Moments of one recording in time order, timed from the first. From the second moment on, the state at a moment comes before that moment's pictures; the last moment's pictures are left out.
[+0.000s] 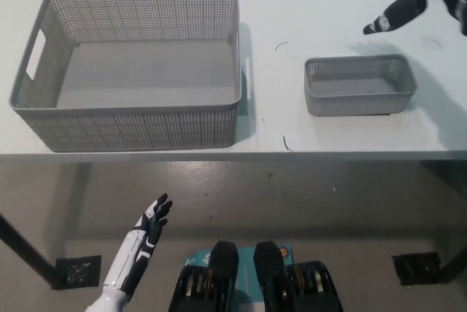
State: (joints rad) left_arm -0.06 0.15 -0.11 0.27 0.10 -0.40 -0.04; right_arm -1.14 -0.53 0.46 0.50 -0.45 0.11 0.53
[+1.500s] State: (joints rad) left_arm -0.07 0.17 -0.11 0.24 0.16 -0.43 -0.05; right_arm -1.52 -0.22 0.77 1.42 -0.60 0.09 0.81
